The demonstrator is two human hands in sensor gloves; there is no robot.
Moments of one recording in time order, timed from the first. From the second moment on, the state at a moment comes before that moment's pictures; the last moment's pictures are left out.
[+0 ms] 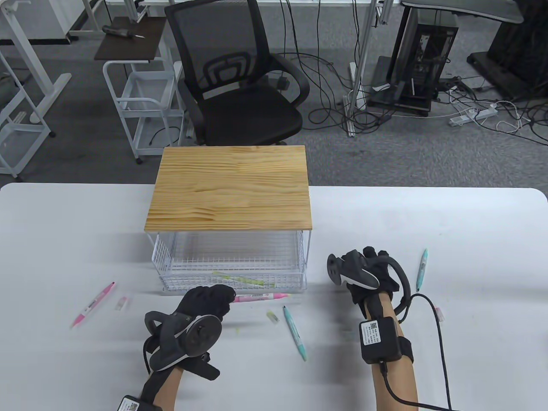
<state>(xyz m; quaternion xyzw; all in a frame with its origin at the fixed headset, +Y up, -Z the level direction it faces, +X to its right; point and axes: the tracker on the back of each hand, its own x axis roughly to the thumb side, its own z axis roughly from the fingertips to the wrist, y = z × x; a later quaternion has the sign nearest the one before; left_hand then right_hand) -0.180 -0.655 -0.265 0.17 -0.16 0.05 0.97 0.158 -0.765 -0.420 -0.03 -0.13 -0.97 0.20</state>
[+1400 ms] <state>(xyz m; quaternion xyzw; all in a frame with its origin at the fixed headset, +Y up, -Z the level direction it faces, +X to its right) -0.168 -0.642 -0.258 0.19 -0.19 0.07 0.96 0.119 -0.643 -0.279 -0.20 0.11 -0.96 -0.13</state>
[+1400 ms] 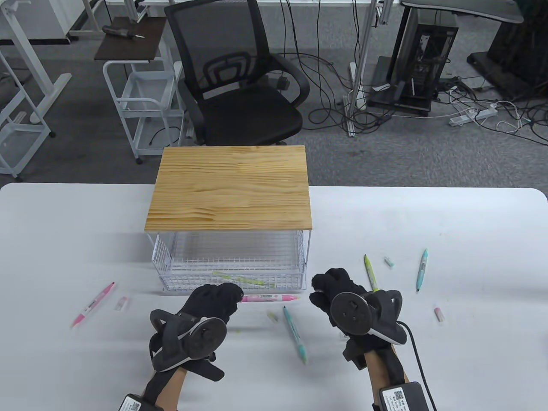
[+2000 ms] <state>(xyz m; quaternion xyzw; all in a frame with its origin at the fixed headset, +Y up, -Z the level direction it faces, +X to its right) -0.159 -0.643 -0.255 0.19 -0.20 0.05 0.96 0.110 -0.636 -0.259 -0.22 0.14 -0.96 -0.04</state>
